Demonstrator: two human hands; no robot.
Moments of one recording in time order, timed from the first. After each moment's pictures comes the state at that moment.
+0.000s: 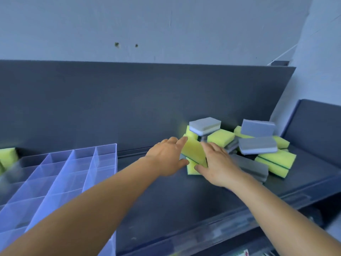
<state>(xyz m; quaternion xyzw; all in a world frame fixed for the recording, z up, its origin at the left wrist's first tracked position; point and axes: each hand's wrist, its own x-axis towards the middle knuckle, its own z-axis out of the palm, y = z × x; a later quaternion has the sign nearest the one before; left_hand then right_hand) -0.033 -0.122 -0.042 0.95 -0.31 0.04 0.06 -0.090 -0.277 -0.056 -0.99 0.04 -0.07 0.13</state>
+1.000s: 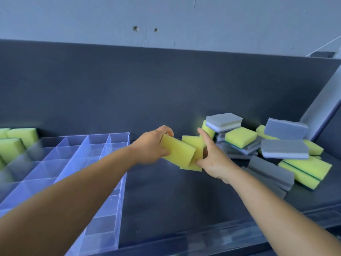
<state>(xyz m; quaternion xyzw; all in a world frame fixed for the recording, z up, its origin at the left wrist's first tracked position) -0.010 -0.061 -0.047 0.94 -0.18 -0.01 0.28 -0.047 -0.261 -0.077 -0.91 0.01 0.01 0.42</state>
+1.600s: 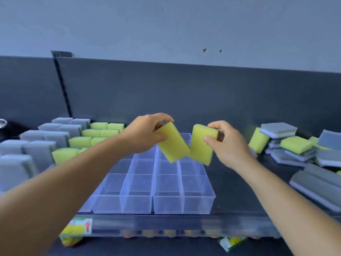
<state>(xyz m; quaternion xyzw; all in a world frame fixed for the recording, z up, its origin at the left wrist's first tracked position) -0.124 0.135 0.015 0.95 -0.14 0.12 0.27 -0.113 -0.090 -0.020 -0.88 -0.09 -0.19 0.42</state>
